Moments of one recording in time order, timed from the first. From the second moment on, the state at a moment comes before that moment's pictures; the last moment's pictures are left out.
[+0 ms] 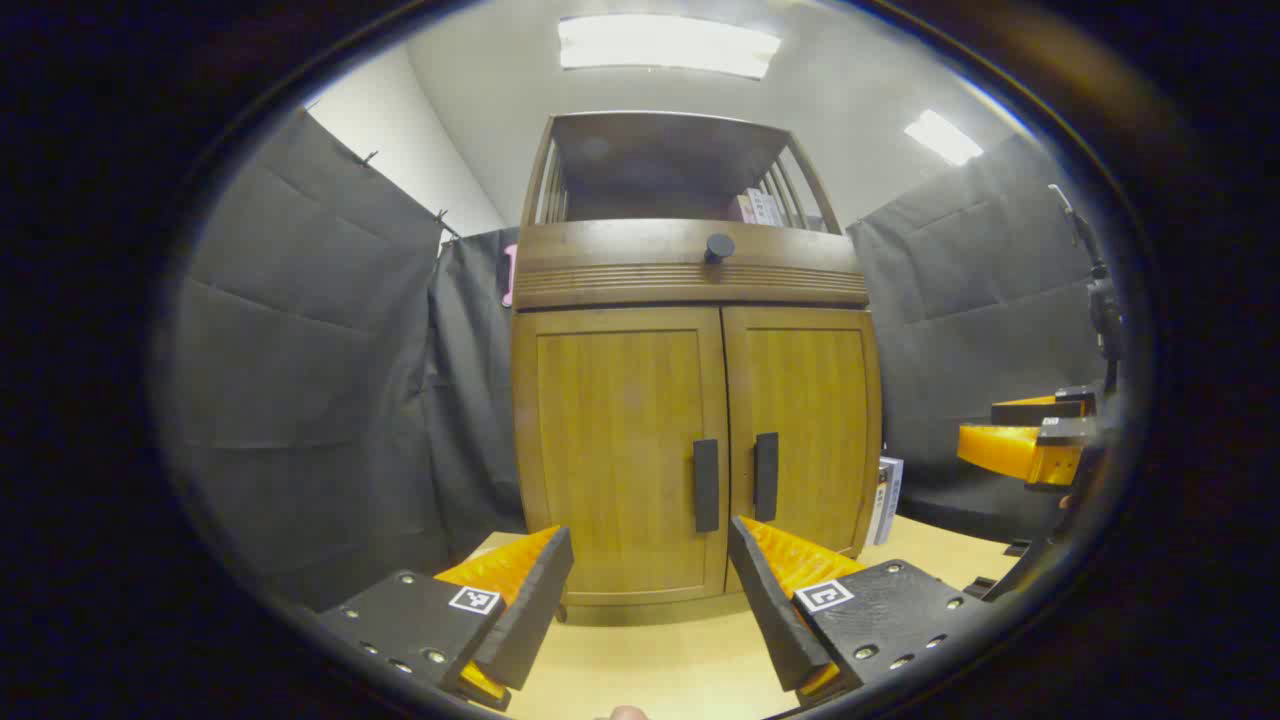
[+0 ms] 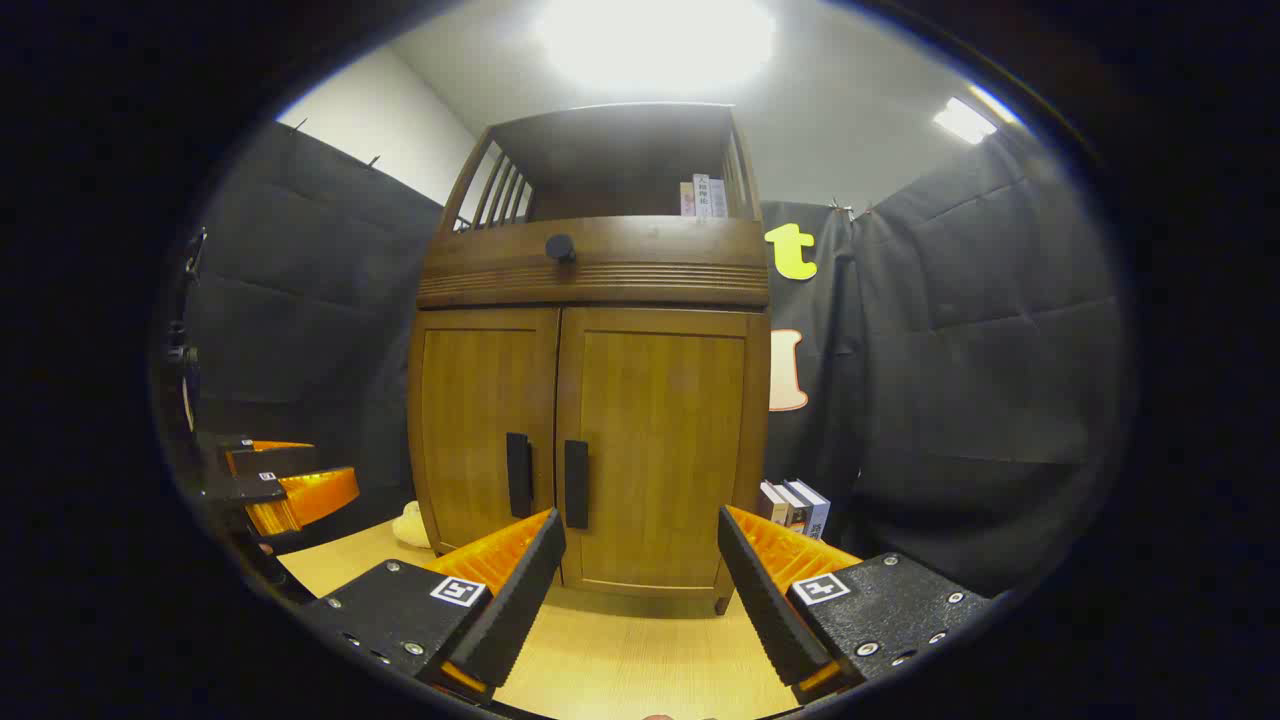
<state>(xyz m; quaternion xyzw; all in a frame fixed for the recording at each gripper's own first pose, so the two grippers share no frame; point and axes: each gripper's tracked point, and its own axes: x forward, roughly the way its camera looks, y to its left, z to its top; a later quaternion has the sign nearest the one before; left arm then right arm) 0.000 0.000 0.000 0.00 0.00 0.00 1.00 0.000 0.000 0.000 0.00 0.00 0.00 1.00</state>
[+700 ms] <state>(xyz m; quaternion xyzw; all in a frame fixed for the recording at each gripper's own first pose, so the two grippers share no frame) -0.005 0.018 -0.008 -0.01 -0.01 0.02 1.00 0.011 0.038 -0.004 -0.01 0.00 0.04 1.00</state>
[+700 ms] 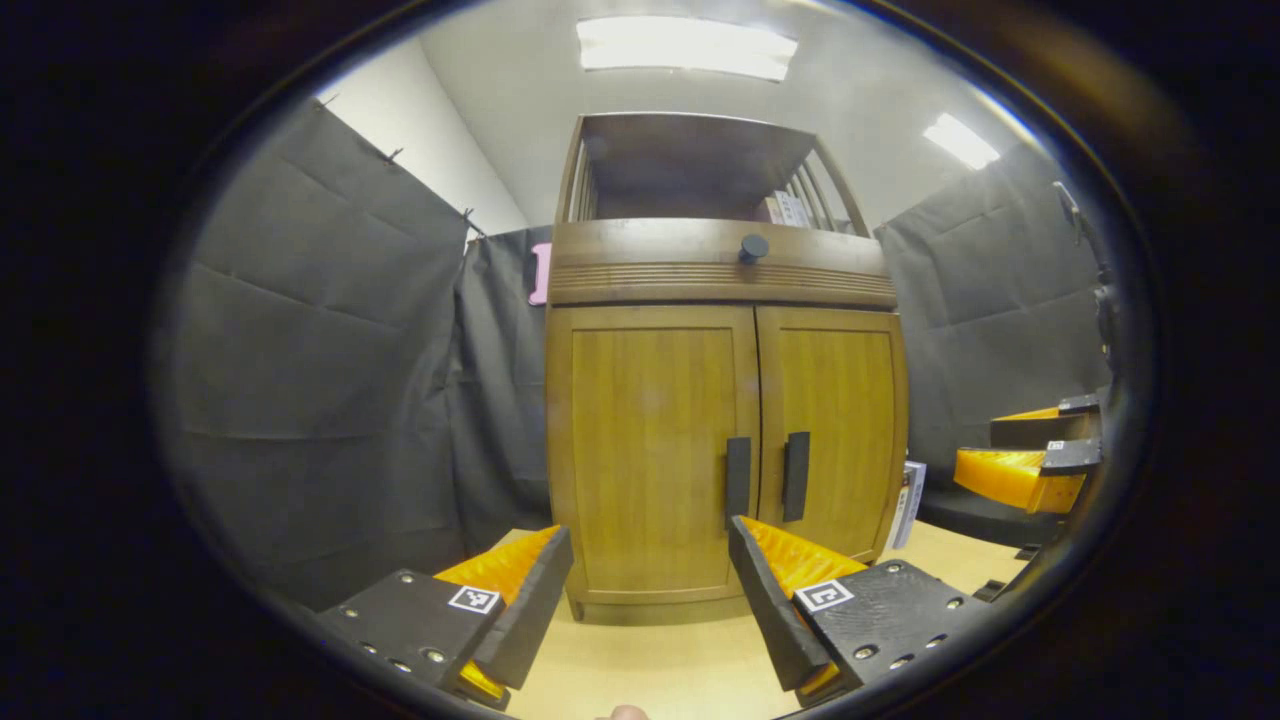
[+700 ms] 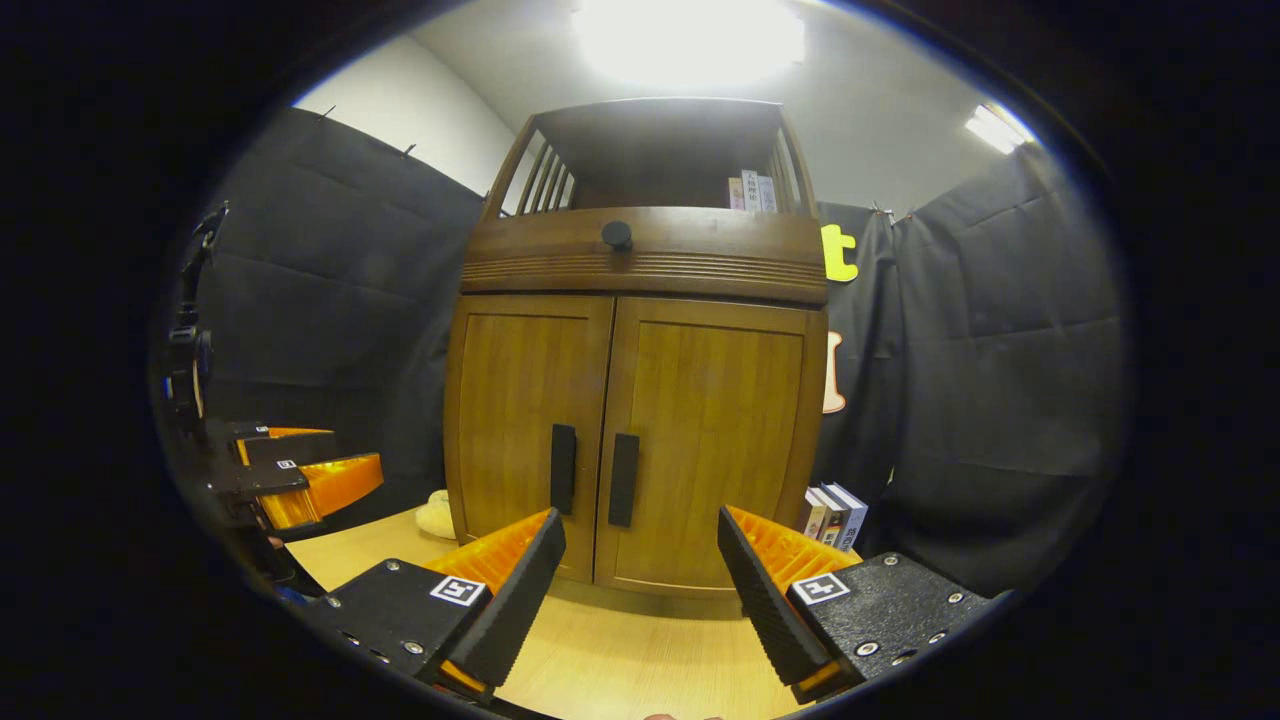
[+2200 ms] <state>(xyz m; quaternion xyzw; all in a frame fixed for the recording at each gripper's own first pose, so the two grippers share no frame) 0.080 0.066 -0.067 -0.02 0.00 0.03 1.00 0.225 0.064 -0.073 0.00 0.03 0.01 1.00</state>
